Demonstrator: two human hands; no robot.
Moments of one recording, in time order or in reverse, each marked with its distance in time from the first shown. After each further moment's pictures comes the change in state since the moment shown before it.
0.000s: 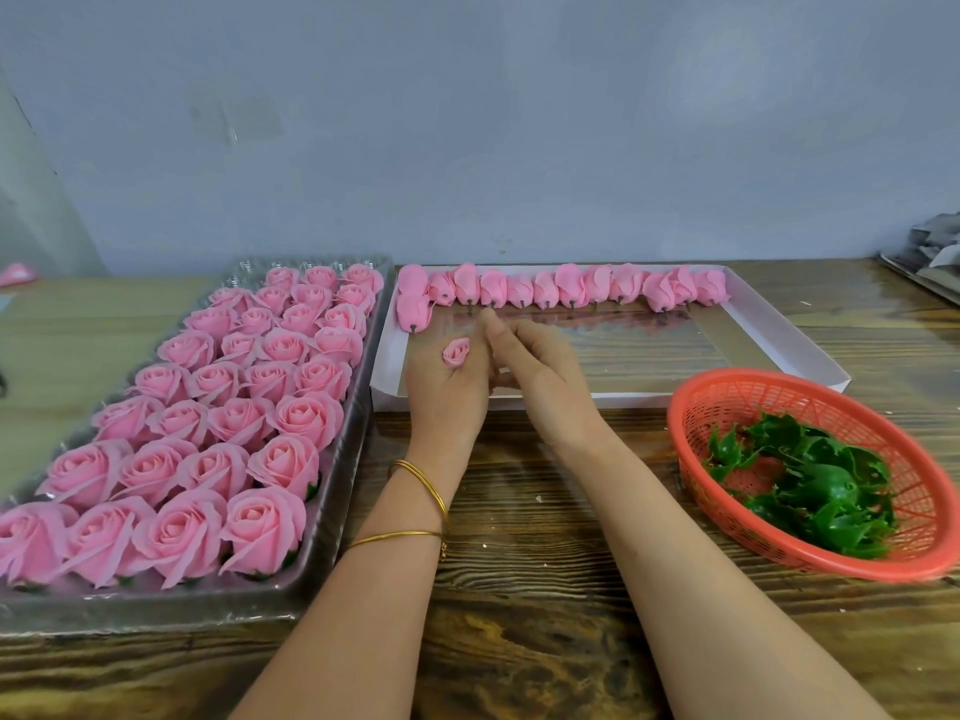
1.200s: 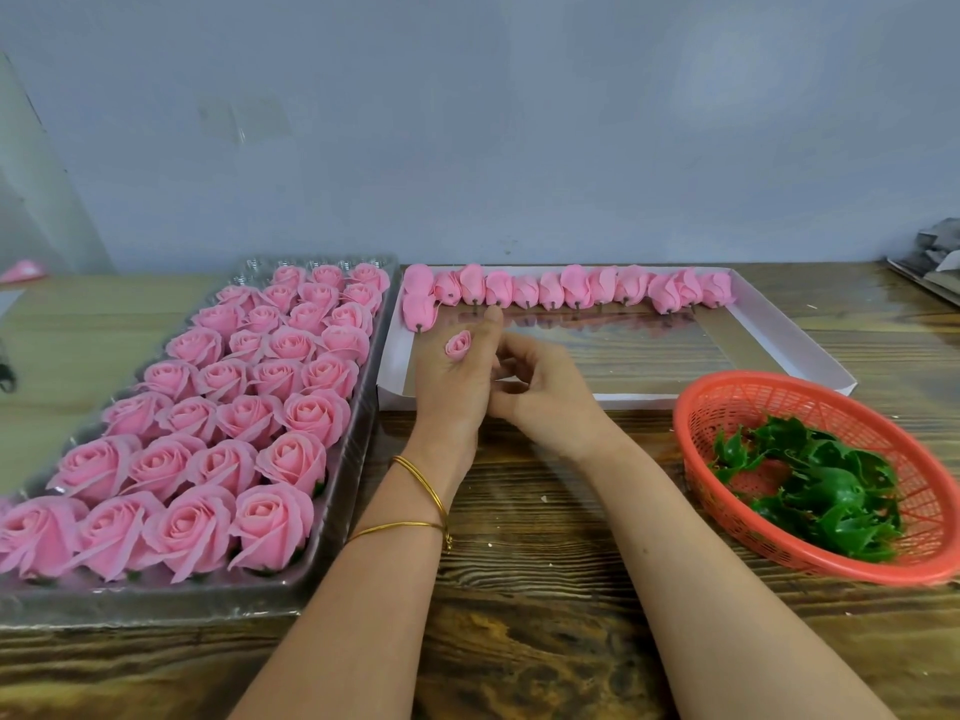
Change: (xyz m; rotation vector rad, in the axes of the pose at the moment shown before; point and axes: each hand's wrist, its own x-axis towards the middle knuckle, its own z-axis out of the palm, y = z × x) left_hand 0.002 0.005 -0.001 -0.282 -0.072 -0.185; right_hand -0.001 0.003 -0.005 -0.093 -0.225 -0.022
